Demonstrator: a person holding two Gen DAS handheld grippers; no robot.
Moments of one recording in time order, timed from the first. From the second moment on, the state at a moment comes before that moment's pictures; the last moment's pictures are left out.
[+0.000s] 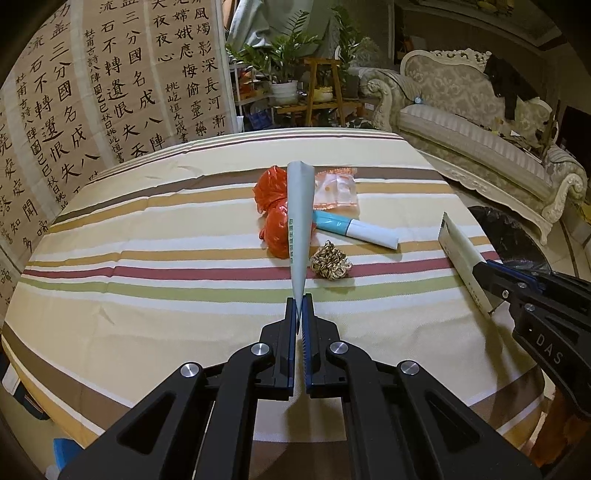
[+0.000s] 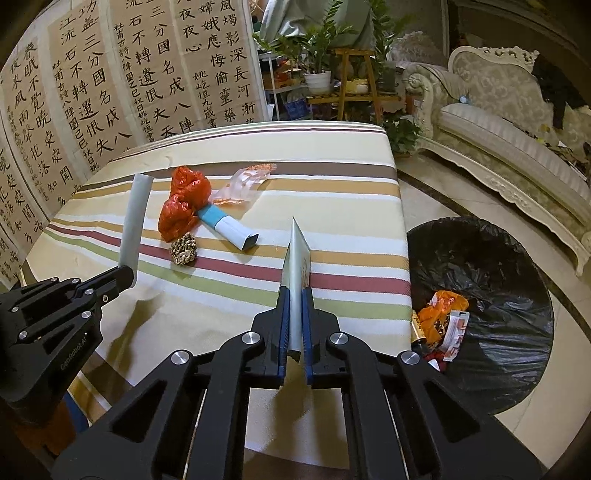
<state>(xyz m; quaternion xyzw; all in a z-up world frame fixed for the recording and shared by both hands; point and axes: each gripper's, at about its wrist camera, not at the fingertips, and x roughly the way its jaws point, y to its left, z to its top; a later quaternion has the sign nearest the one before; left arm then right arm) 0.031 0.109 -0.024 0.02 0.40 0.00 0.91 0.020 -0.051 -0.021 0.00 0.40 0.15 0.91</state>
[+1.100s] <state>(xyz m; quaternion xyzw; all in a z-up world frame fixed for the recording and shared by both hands) 0.040 -0.018 -0.014 0.05 0.38 -0.12 0.92 0.011 -0.168 -0.011 0.04 0.37 0.02 0.93</state>
